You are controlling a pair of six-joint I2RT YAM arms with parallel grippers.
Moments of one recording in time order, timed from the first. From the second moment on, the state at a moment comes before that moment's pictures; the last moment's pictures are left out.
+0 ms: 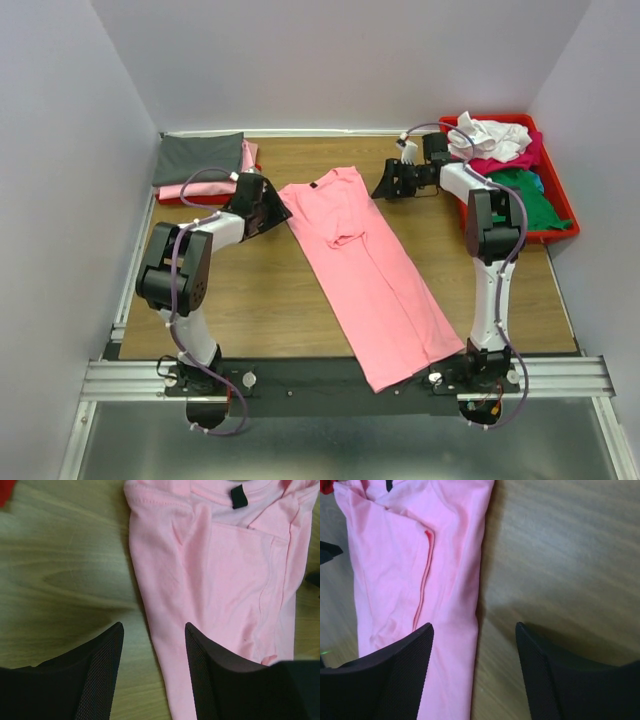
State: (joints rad) left arm -0.25 1.78 0.98 0.07 0.11 -0.74; right arm 0.12 2.28 1.71 -0.38 -0.75 0.04
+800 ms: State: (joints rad) left arm -0.19 2.13 1.50 -0.12 0.18 -0.56; right arm 0.18 2.58 2.11 -0.35 -0.76 0.29
